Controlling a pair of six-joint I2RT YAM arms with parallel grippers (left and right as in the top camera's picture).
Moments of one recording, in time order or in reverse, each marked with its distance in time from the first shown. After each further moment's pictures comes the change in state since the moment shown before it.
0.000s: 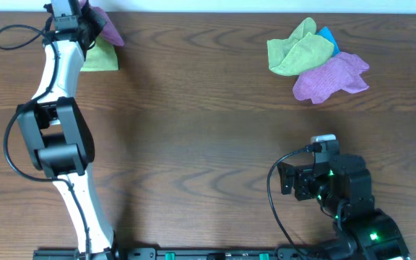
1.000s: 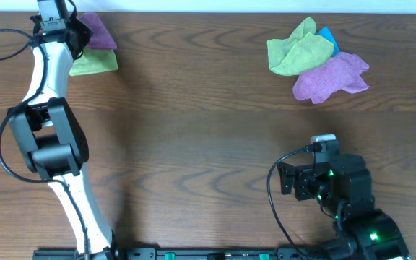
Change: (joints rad) left arm 0.051 0.000 0.000 -0.142 -0.089 0.025; right arm 0.000 0.000 0.000 0.000 0.000 0.000
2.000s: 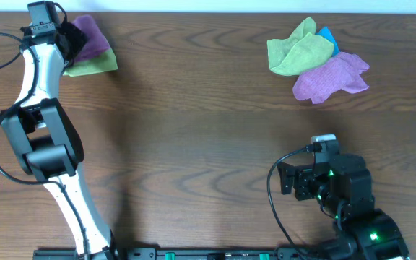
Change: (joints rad) left arm 0.047 0.000 0.000 -0.113 -0.039 0.010; right arm 0.000 0.000 0.000 0.000 0.000 0.000
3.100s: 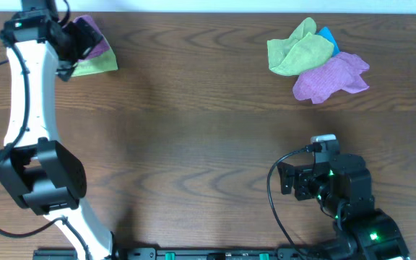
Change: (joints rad) left arm -0.093 -0.325 0.000 -0.464 0.201 0.019; right arm 0.000 0.000 0.000 0.000 0.000 0.000
